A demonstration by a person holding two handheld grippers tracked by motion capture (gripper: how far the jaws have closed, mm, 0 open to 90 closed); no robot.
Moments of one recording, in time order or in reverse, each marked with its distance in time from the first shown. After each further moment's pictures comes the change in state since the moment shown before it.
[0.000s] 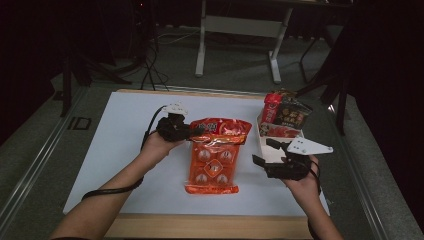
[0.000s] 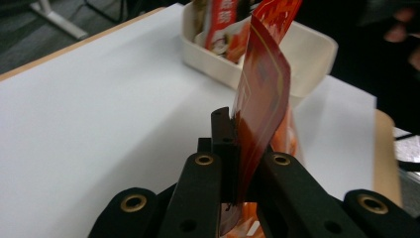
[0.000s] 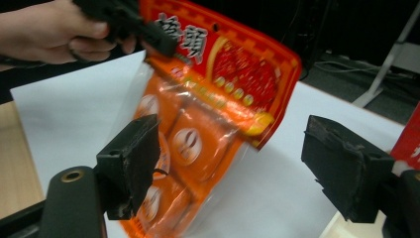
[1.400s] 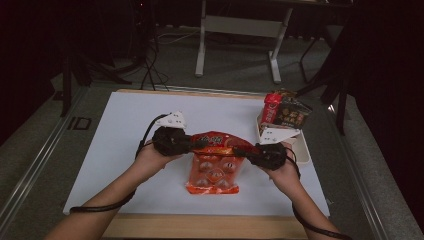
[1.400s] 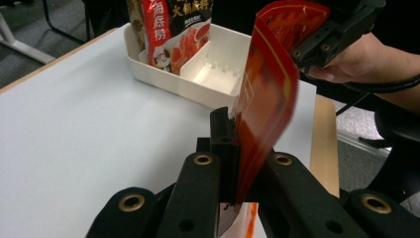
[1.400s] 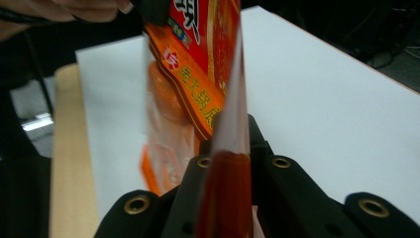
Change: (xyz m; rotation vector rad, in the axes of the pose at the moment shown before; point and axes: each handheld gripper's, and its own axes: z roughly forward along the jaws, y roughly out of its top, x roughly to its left) left arm -0.051 0.006 -0.032 -0.018 -0.082 0.110; right arm 0.010 0.021 0.053 0.140 0.262 -0.074
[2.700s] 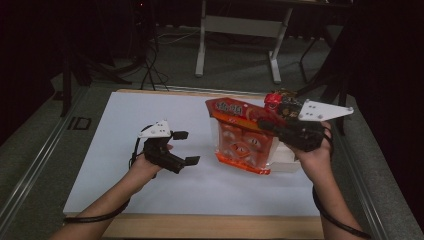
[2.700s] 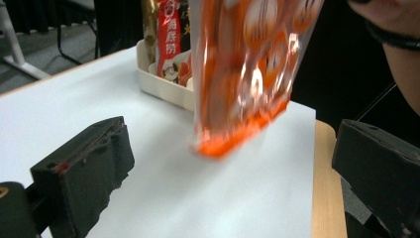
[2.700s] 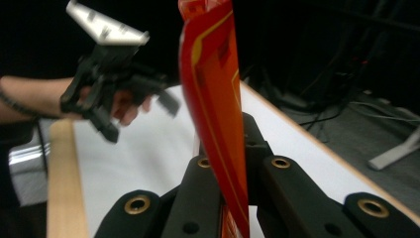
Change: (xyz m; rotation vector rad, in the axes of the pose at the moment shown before) left arm 0.009 -0.050 -0.004 -0.166 0.012 -0.066; right arm 0.002 0.071 -0.085 -0.165 -0.112 -0.066
